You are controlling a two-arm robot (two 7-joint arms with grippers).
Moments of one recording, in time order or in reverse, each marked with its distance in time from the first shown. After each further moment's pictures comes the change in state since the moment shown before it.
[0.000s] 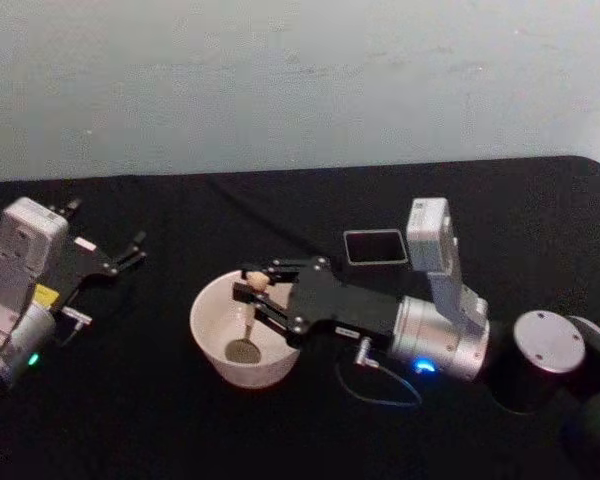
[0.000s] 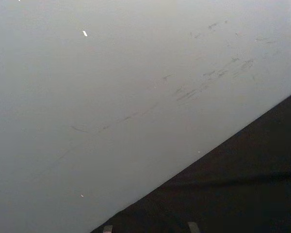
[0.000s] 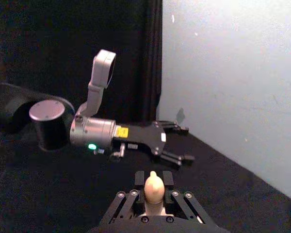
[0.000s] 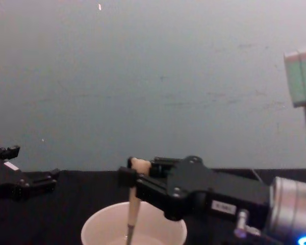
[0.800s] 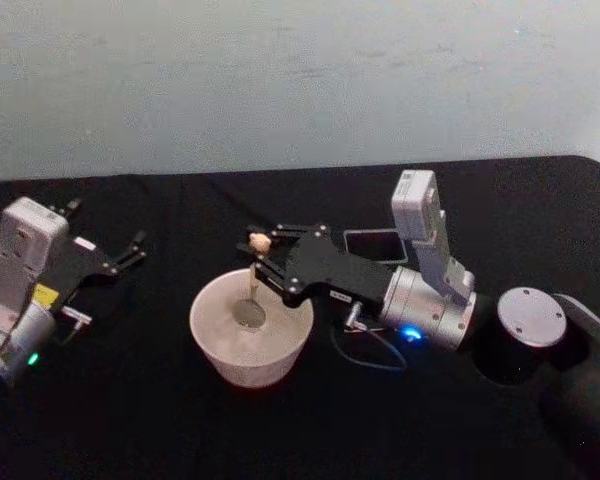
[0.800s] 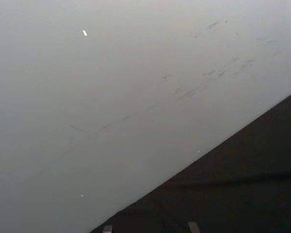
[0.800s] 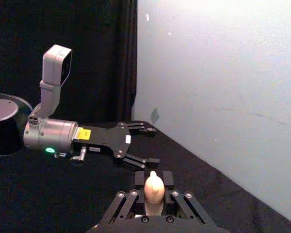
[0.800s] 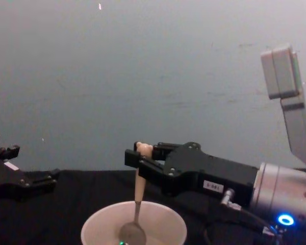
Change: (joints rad) left arm 0.000 0.000 0.000 0.000 0.000 0.000 0.000; right arm 0.081 -0.072 0.017 0.138 -0.046 -0.041 -0.053
